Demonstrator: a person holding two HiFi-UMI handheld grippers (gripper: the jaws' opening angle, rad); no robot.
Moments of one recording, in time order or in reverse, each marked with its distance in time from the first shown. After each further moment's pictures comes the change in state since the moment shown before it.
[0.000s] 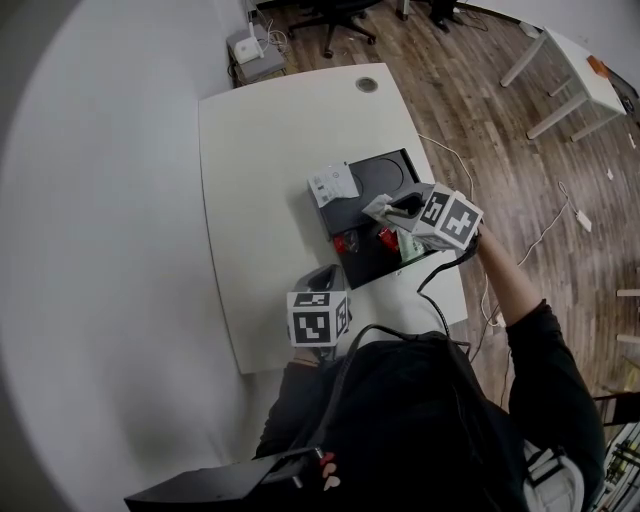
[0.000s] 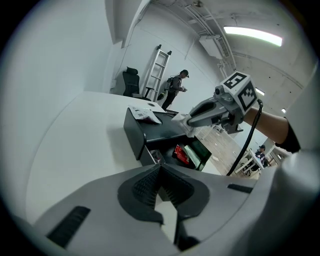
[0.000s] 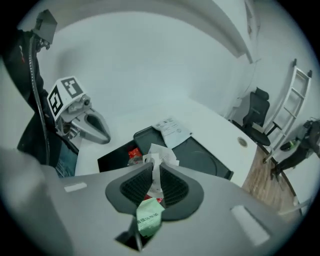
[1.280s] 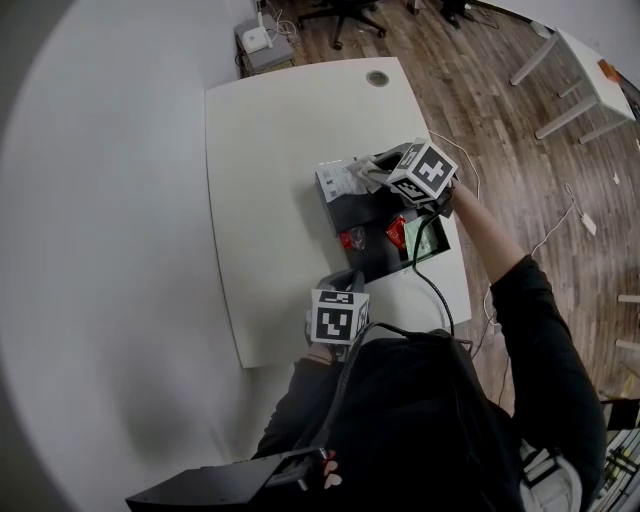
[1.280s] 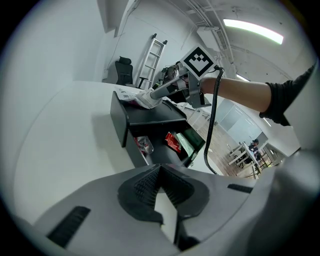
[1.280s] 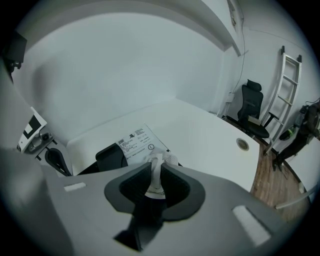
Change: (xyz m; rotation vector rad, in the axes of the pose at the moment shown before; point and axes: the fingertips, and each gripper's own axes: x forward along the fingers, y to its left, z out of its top) left arm 0.021 -0.024 -0.029 0.034 0.099 -0.053; right arm 0.053 -0.075 0.045 0.111 -0.045 -0.030
